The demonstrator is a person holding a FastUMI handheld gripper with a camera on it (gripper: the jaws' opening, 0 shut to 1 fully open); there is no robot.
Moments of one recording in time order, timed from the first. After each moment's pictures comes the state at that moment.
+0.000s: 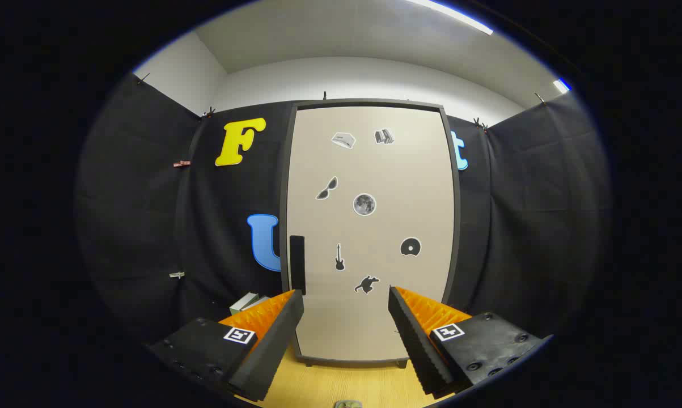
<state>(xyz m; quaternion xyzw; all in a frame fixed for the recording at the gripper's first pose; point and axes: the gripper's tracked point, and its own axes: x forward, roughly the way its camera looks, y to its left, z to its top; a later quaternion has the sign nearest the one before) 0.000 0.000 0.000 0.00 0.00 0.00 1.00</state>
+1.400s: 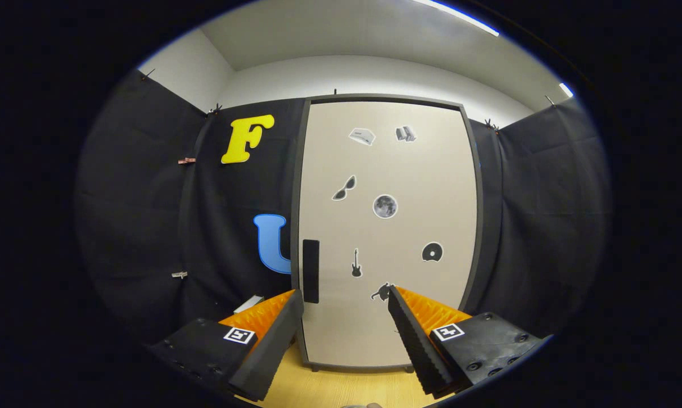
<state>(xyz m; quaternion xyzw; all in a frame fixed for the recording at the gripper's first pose) 0.044 0.045 -0.008 -0.02 0.00 0.03 1.00</state>
